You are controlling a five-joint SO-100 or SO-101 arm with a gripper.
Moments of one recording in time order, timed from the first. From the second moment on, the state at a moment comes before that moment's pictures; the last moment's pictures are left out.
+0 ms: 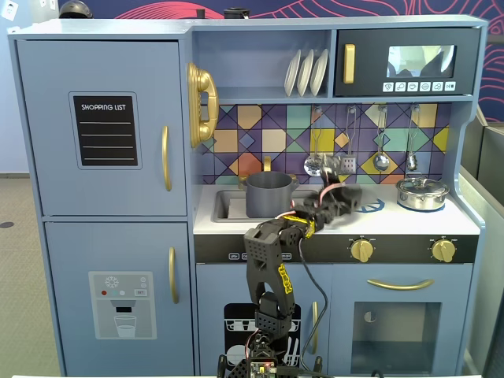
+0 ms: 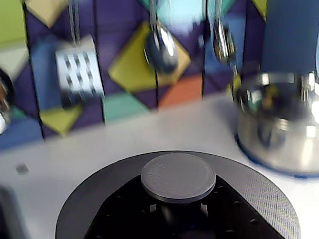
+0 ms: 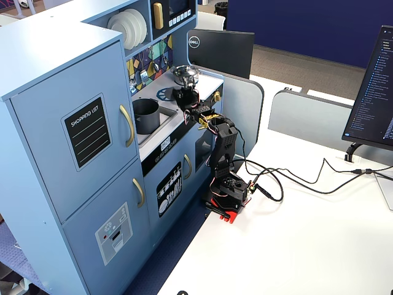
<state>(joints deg) 31.3 105.4 108.9 -12.5 -93.5</state>
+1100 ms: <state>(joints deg) 3.8 122.9 112.6 -1.8 -93.6</state>
